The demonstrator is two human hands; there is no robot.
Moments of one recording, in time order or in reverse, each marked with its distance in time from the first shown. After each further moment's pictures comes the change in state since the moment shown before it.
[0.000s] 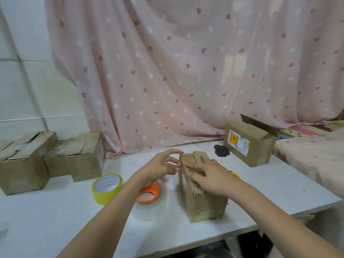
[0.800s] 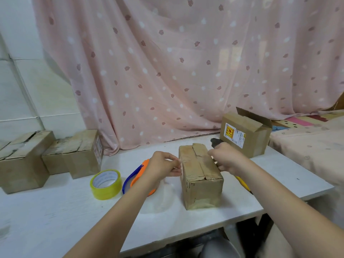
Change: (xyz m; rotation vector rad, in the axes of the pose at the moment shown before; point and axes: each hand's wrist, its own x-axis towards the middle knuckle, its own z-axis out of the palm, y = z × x) left_hand -0.018 0.022 0.043 -0.096 0.323 -0.194; right_hand 0.009 0.028 -0.032 0.785 0.080 0.462
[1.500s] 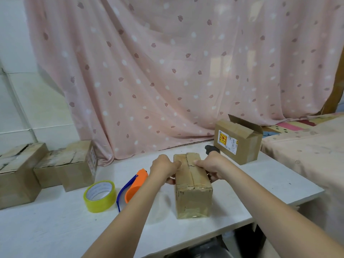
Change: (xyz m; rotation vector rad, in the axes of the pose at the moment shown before) left_hand 0.012 0.033 0.024 0.397 0.062 -0.146; right_hand -0.002 -0.015 0.006 -0.126 -0.005 0.099
